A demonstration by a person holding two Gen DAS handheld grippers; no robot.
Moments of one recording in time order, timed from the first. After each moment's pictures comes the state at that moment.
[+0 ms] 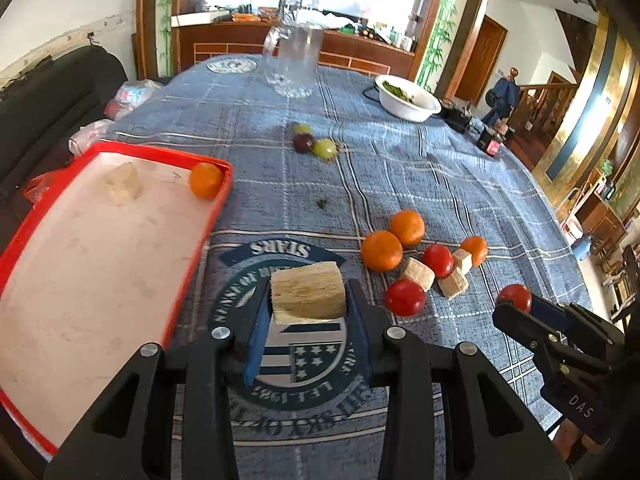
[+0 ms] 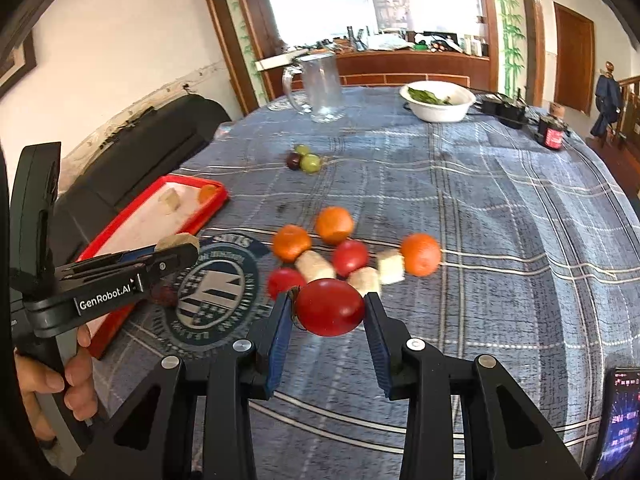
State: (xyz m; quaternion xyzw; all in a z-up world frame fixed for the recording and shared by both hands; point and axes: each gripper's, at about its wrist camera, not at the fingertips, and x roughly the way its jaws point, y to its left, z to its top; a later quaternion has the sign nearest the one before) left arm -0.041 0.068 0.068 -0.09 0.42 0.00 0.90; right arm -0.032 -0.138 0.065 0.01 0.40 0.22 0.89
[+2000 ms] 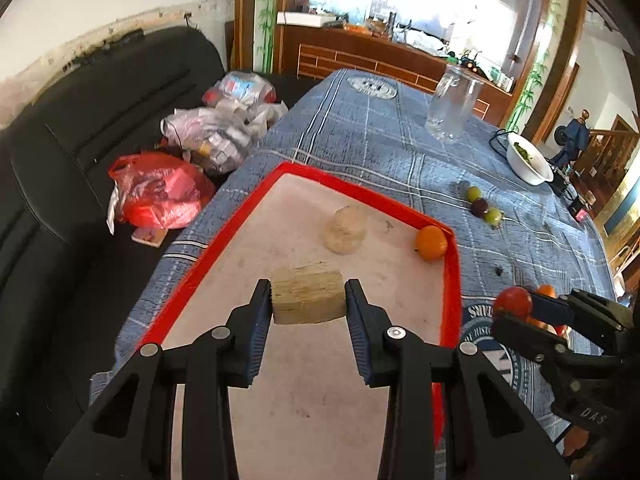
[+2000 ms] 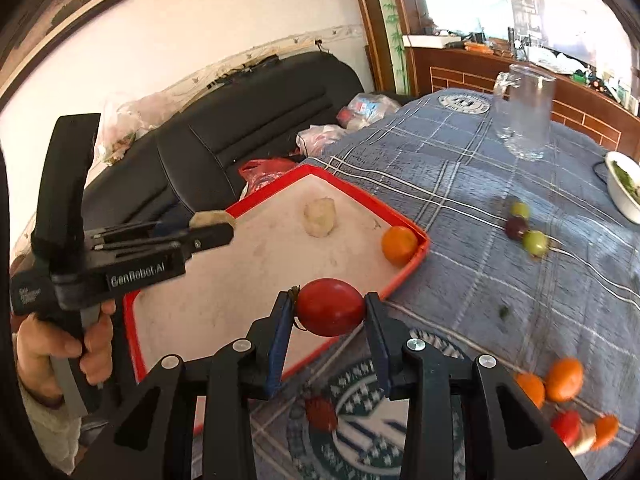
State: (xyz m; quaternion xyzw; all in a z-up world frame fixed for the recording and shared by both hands) left arm -0.034 0.246 0.076 -0.12 0.42 0.13 0.89; right arm 0.028 0.066 0.077 -0.07 0.41 0.42 0.81
